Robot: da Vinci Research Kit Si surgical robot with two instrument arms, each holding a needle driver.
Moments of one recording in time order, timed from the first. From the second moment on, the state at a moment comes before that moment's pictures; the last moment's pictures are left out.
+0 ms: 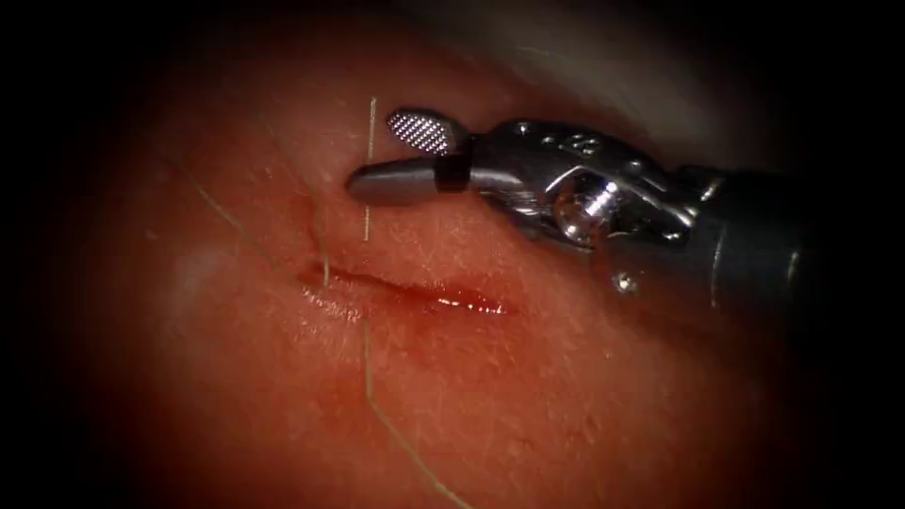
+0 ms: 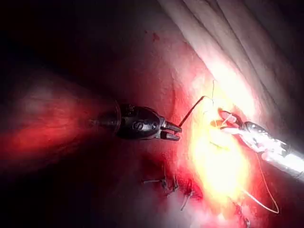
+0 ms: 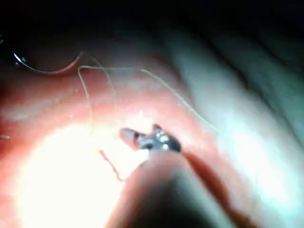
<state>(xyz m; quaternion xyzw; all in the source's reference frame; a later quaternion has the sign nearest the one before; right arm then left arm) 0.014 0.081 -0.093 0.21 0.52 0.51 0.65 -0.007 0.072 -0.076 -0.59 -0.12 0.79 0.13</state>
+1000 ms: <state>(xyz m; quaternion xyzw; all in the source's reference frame) 0.012 0.084 -0.098 0.17 0.57 0.47 0.65 -0.007 0.074 -0.075 -0.55 -0.07 0.81 0.17</state>
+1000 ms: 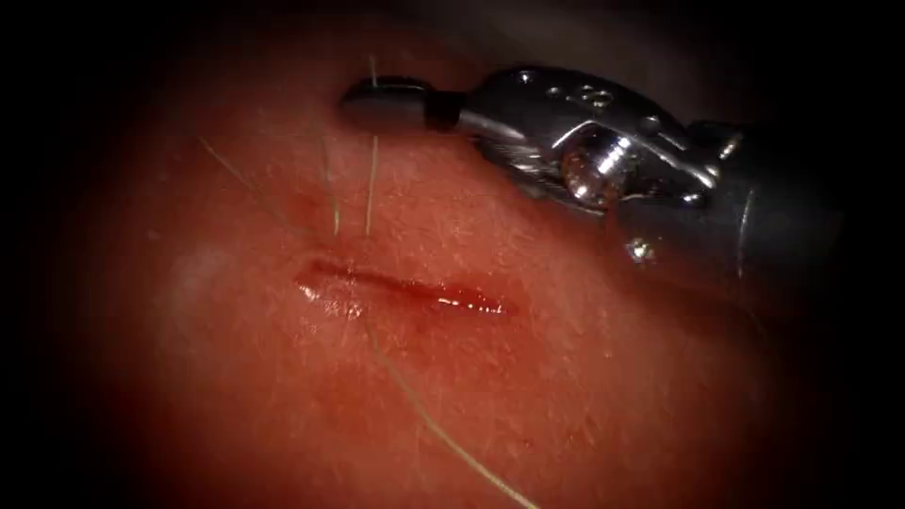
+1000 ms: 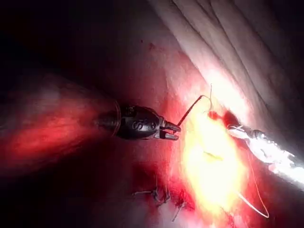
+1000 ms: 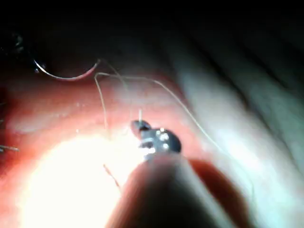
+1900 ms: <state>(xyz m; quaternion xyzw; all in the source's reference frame) 0.010 0.082 -0.103 0.16 0.57 0.45 0.67 -0.019 0.072 -0.065 -0.53 -0.02 0.83 0.18</state>
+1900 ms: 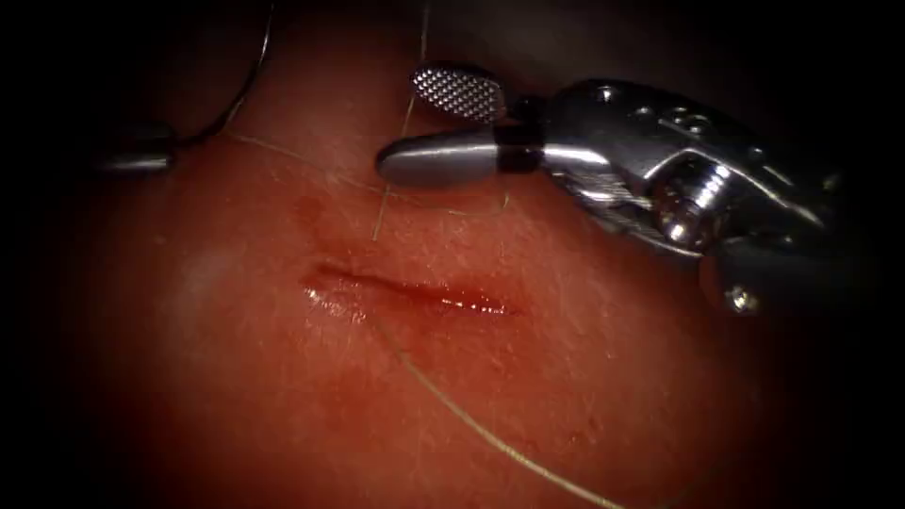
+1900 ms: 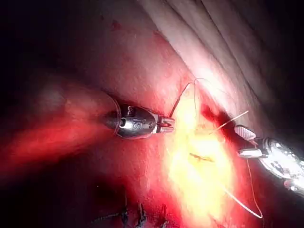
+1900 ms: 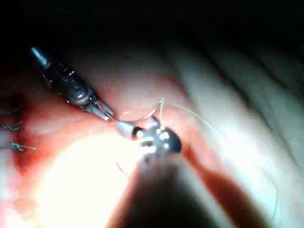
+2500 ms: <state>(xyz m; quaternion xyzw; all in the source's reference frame) 0.010 0.073 -0.103 0.14 0.59 0.20 0.77 -0.018 0.069 -0.061 -0.52 -0.04 0.84 0.17</state>
